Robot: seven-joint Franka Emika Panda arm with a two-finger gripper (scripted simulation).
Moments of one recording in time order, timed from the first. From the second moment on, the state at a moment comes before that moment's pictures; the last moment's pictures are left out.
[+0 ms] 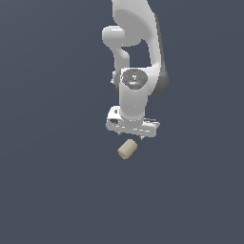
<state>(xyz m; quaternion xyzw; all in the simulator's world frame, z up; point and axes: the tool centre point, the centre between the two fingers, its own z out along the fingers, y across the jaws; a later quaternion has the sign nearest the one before) 0.008 0.038 0.139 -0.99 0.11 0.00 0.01</state>
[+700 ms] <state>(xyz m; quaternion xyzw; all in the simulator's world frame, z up) 0.017 0.031 0.103 -0.96 0.29 0.00 0.00</state>
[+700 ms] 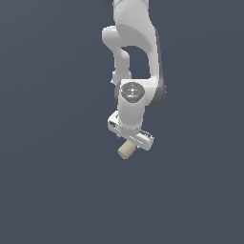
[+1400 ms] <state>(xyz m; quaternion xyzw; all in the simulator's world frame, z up) 0.020 0.029 0.090 -0.94 0.35 0.00 0.00</state>
